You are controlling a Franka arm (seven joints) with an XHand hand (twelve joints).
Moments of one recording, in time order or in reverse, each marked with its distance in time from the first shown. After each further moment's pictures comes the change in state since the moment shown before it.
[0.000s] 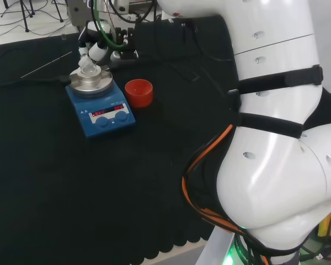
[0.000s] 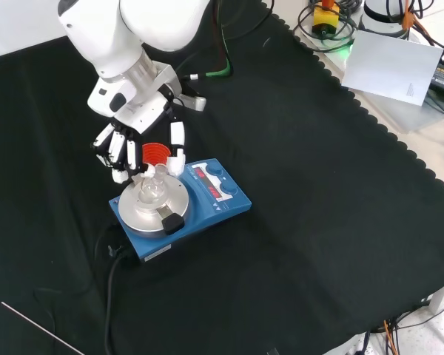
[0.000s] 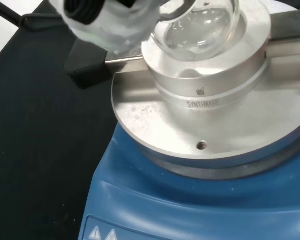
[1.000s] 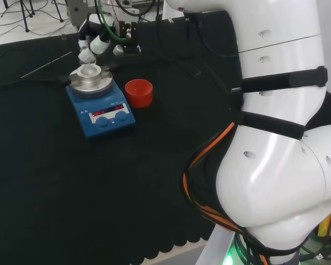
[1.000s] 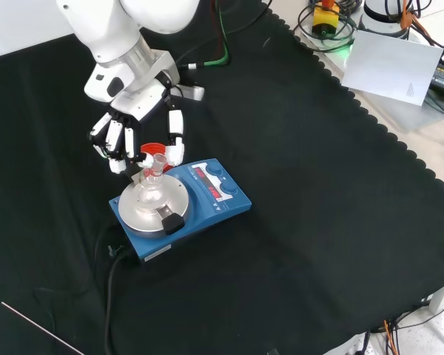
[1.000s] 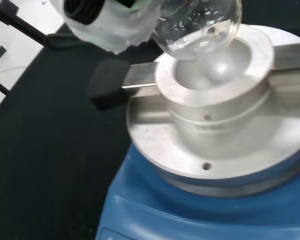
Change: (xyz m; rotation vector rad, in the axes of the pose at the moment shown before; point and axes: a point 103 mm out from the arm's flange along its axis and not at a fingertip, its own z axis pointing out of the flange) arm -0.004 -0.008 -0.019 -0.026 0.031 -0.046
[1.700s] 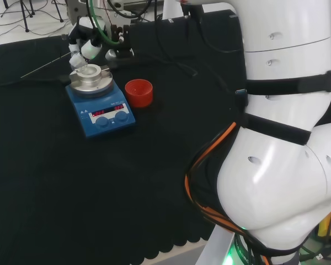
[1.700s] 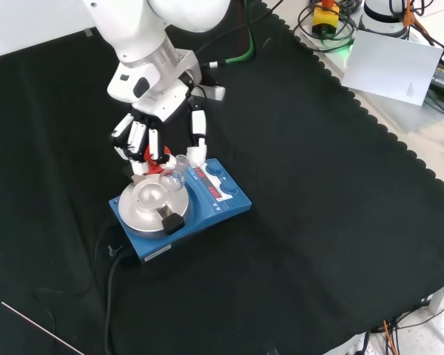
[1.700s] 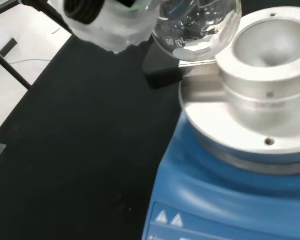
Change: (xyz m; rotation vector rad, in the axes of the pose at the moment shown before) arm 0.041 -0.017 0.006 -0.007 -0.031 -0.030
